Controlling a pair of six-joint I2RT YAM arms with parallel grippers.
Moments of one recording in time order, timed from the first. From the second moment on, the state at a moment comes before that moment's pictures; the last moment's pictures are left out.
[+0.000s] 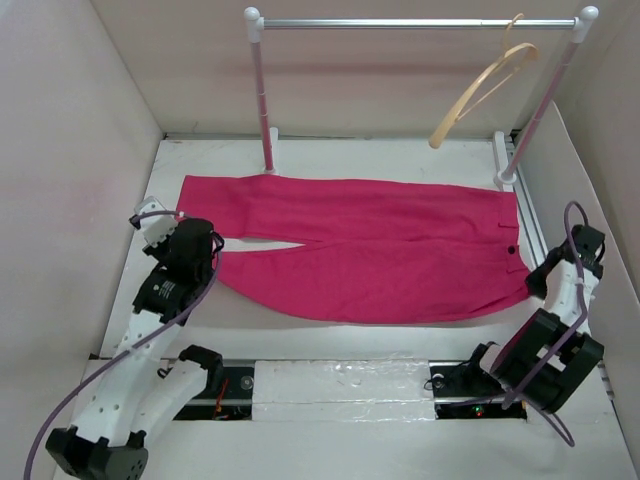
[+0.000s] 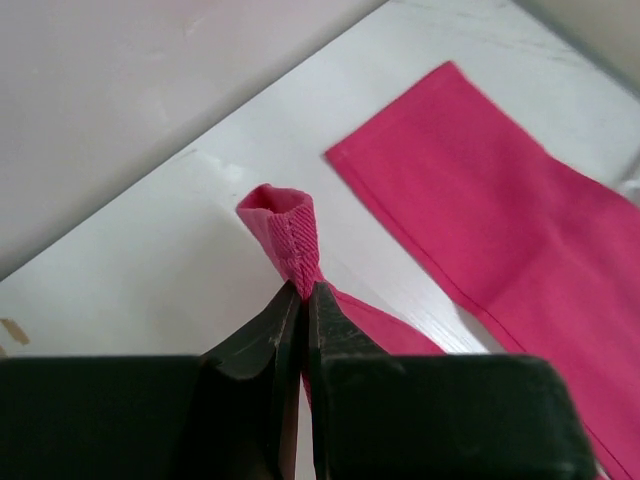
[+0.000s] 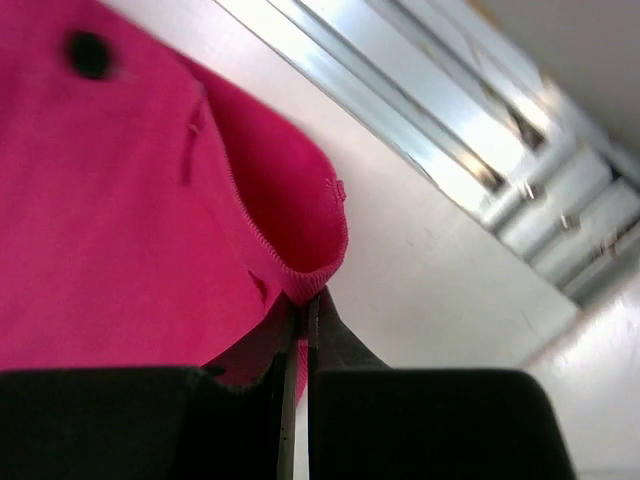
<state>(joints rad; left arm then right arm) -0.35 0.75 0.83 -0.67 -0.94 -0.65 -0.70 1.18 0.76 -0.68 0.10 0.26</state>
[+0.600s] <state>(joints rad) 0.05 1.33 1.17 -0.57 -0.68 -0.65 -0.50 1.60 1.46 -0.66 0.04 0.23</state>
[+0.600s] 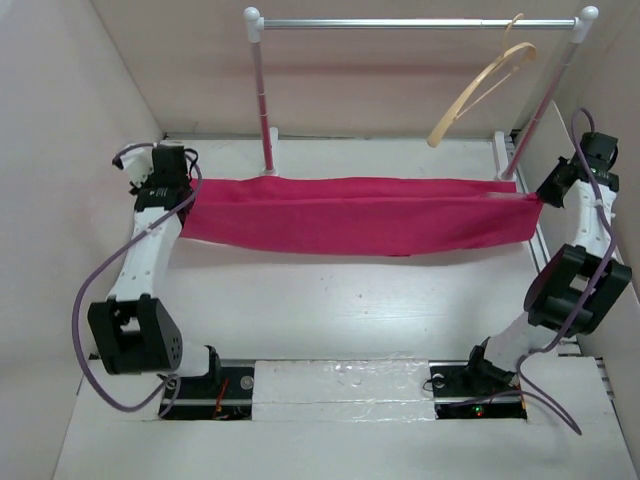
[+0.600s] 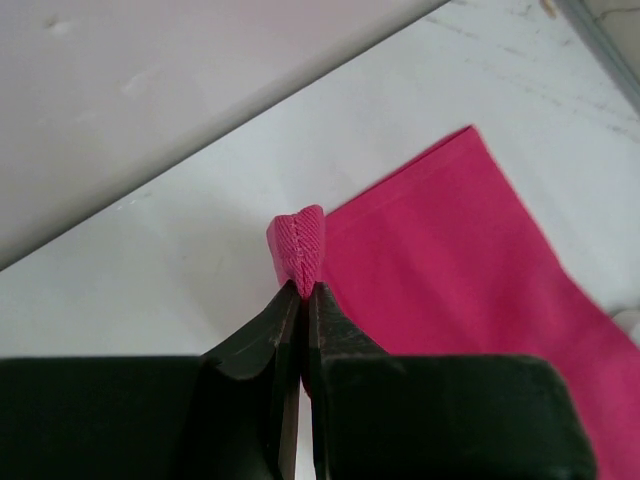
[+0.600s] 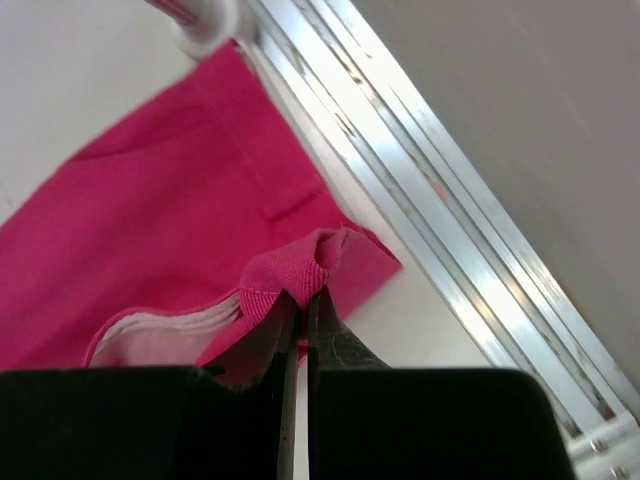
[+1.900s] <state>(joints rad) 0.14 1.62 0.93 -0.36 -0.14 -0.71 -0.49 1.58 0.77 -0.05 -0.35 0.36</state>
